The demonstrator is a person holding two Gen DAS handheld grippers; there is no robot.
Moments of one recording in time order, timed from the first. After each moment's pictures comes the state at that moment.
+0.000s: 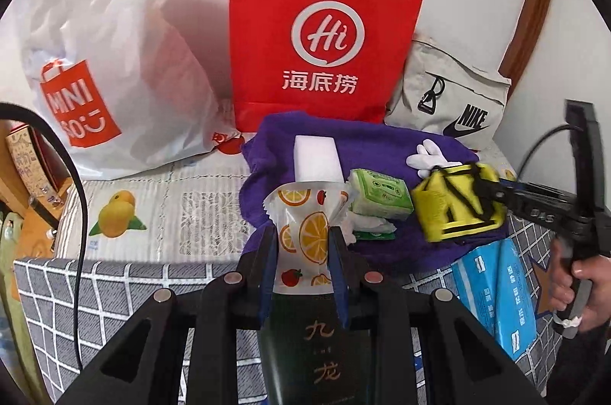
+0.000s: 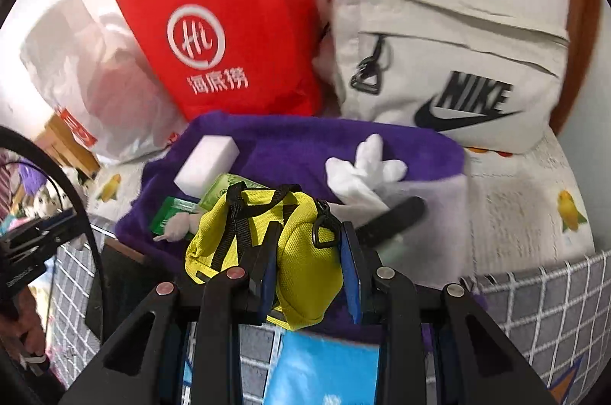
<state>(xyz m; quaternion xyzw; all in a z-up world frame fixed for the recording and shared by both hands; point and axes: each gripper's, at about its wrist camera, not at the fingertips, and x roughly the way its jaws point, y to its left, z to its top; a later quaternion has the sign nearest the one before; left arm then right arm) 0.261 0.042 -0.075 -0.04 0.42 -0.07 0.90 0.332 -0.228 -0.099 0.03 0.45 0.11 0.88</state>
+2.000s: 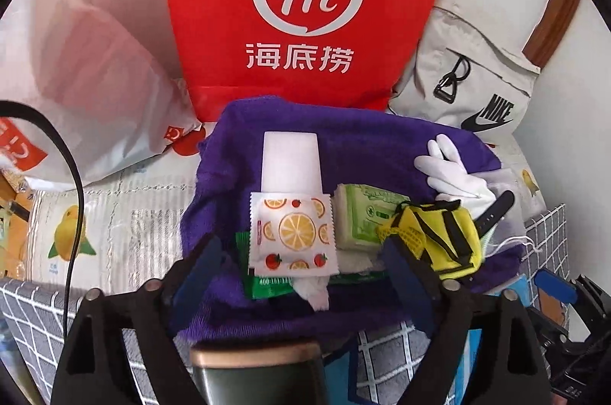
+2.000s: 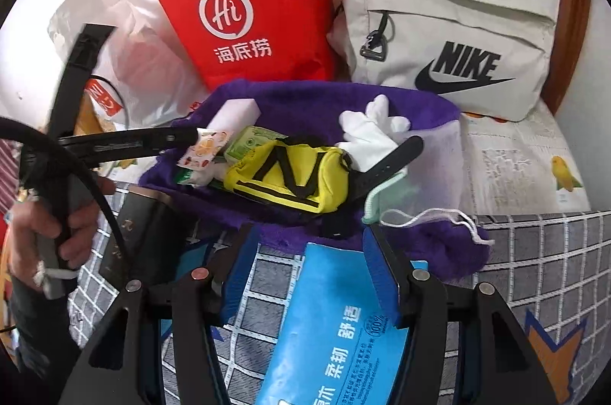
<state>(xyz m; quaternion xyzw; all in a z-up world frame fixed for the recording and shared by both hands) 0.338 0.002 -0.097 -0.04 0.49 -0.07 0.87 0.266 -0.232 -0.091 0.03 0.46 0.12 0.88</state>
